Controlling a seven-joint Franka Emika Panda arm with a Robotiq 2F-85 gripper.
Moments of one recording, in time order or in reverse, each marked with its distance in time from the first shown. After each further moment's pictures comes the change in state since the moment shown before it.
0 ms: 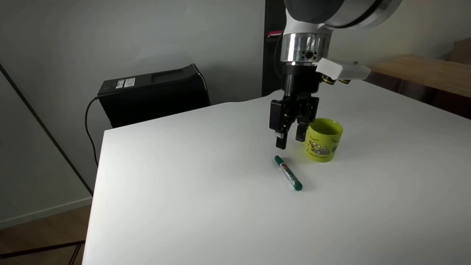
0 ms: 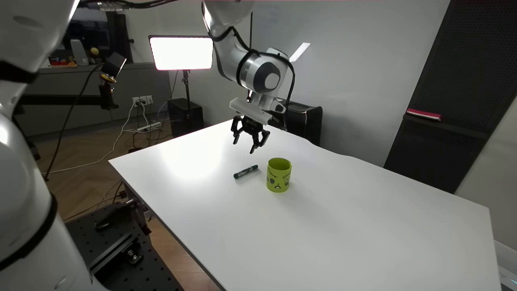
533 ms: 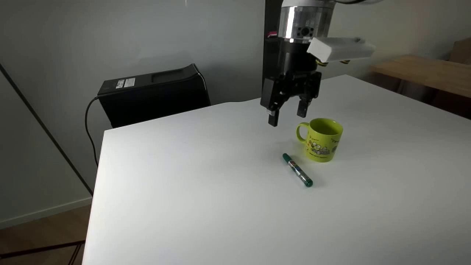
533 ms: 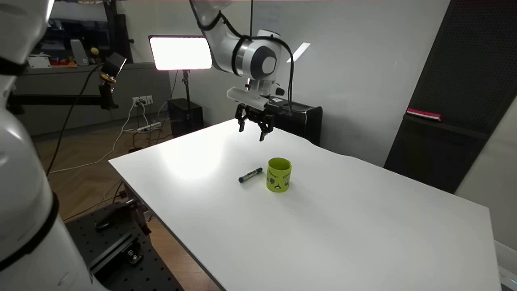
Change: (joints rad) arm 0.069 -0.090 -0.059 -0.042 -0.095 0.099 0.211
